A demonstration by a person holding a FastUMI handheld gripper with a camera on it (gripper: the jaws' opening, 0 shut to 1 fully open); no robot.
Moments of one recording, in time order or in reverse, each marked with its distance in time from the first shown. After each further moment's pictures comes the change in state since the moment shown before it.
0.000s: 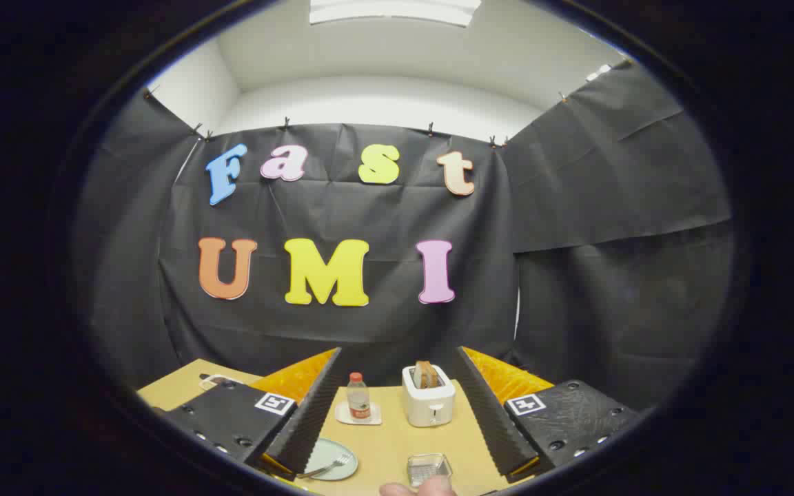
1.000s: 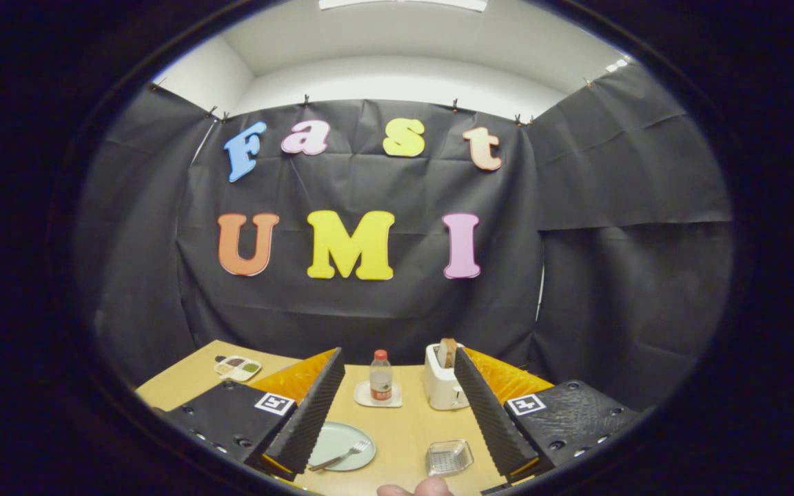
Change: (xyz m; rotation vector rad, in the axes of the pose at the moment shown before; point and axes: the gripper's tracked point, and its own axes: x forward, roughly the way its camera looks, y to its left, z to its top) arm 0.009 0.046 -0.044 -0.034 0.152 0.095
